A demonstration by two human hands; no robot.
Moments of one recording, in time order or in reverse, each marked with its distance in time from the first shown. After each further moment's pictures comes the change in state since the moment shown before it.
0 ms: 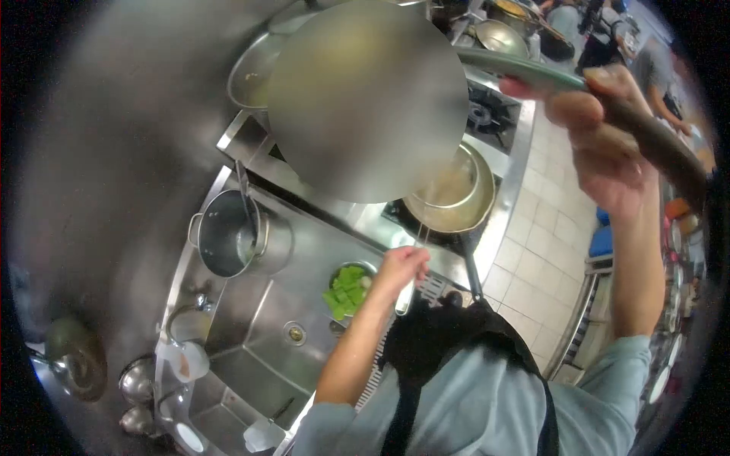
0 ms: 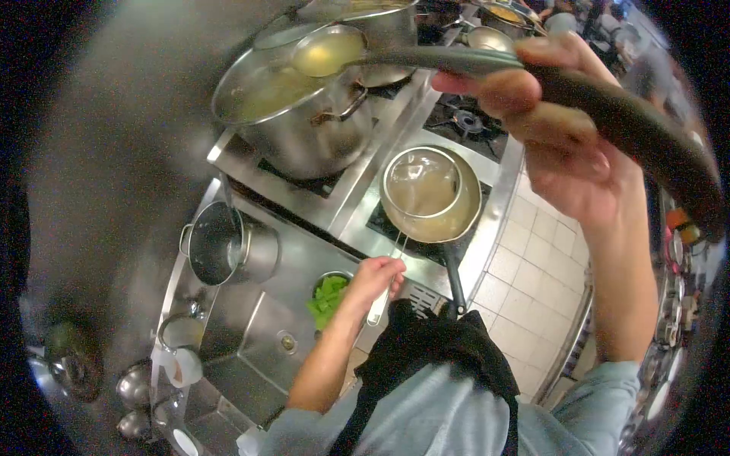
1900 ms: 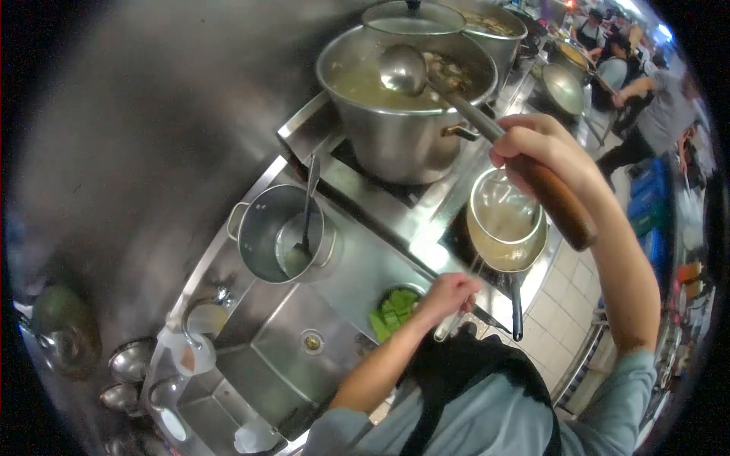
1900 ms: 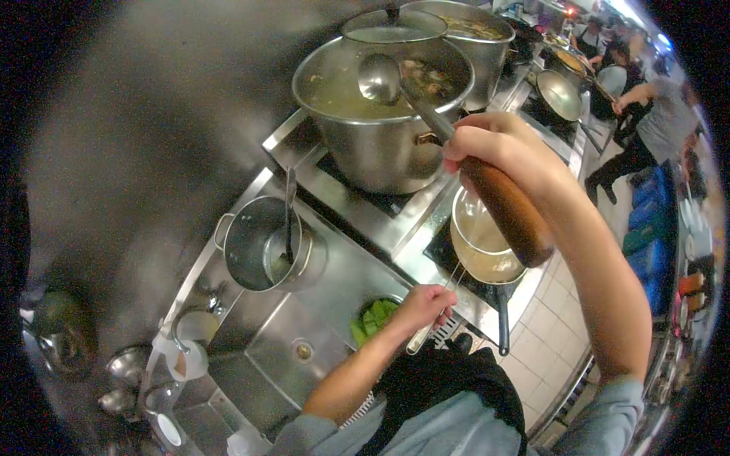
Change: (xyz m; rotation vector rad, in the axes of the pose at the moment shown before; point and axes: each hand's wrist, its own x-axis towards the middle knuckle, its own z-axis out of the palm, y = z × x) left_hand -0.001 0.017 -0.055 0.046 -0.149 0.072; right_hand 0.181 0.092 -0.001 -1.206 0.612 0.039
